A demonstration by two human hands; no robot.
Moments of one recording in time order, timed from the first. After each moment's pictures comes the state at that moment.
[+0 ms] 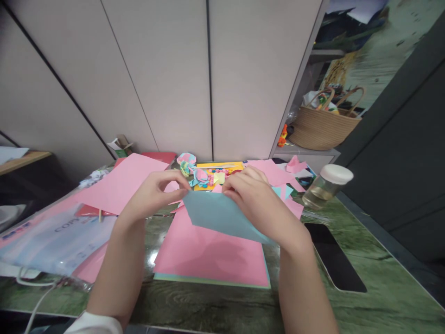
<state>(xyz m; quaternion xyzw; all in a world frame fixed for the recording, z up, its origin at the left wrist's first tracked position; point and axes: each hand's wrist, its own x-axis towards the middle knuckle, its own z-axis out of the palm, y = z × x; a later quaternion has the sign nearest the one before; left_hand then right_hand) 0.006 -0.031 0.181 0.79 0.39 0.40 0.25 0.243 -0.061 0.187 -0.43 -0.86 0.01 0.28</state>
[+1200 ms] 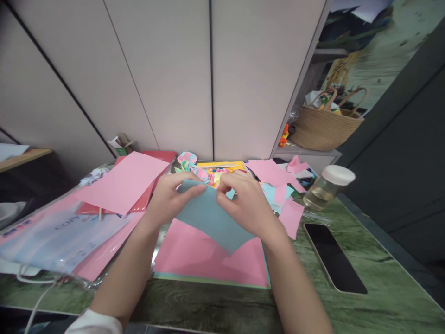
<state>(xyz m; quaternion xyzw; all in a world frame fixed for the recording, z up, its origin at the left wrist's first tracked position) 0.033 -0.035 0.169 0.78 0.38 0.45 0.18 0.219 -0.054 0.177 -0.43 -0.82 0.07 0.38</state>
